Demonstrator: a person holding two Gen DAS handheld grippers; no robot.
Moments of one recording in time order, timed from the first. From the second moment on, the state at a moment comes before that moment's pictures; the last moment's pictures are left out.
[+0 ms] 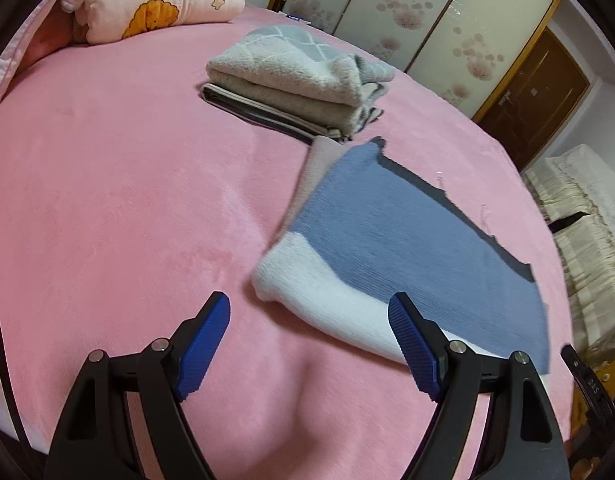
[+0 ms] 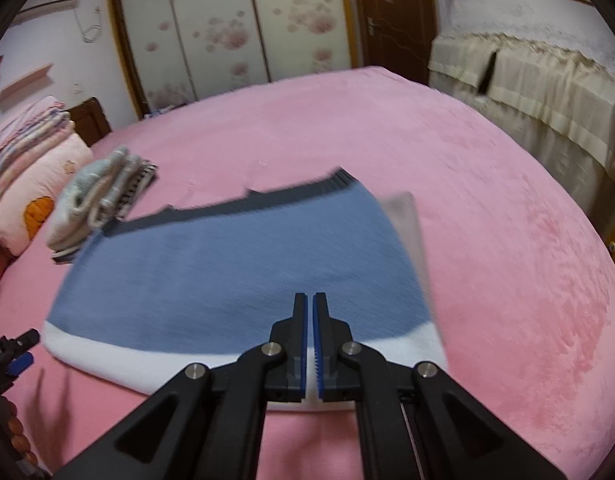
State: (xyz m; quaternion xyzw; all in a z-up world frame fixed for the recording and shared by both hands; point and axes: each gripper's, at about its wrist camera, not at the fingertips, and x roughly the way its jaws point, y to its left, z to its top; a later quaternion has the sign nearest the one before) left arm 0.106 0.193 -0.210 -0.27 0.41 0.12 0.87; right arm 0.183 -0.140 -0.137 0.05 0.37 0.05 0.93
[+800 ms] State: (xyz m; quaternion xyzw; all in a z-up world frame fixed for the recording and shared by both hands) left arm 0.163 0.196 -0.285 -0.41 0.35 0.01 0.84; right arm 0.183 -0.054 -0.159 -0.01 0.36 0.13 0.92
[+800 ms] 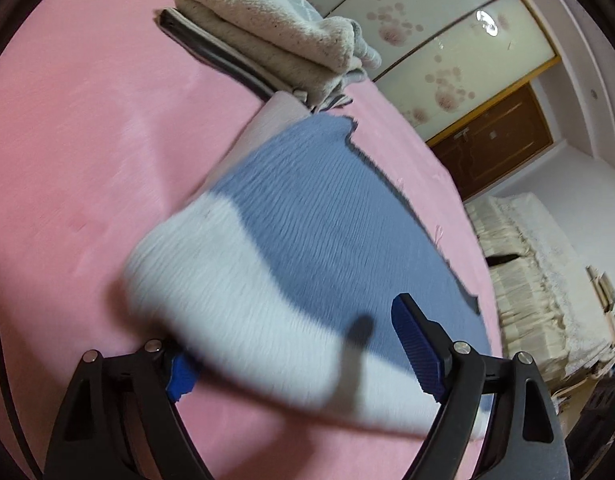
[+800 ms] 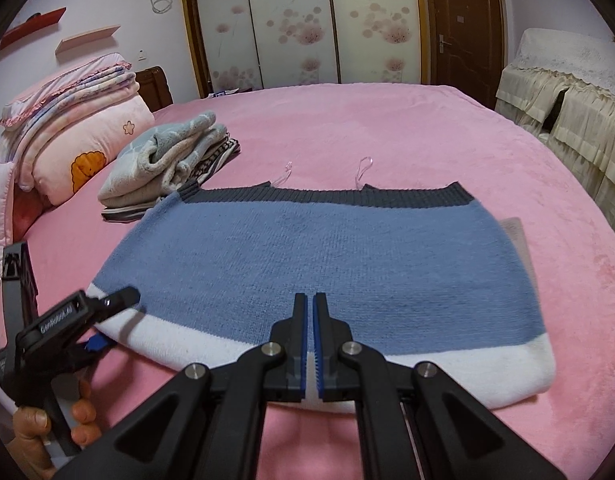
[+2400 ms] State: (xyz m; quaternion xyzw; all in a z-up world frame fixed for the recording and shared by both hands) left arm 0.240 -0.054 -0.129 -0.12 0.30 -0.10 0.94; right arm 0.237 -0.162 -0.162 0.12 0.38 0.11 0.91
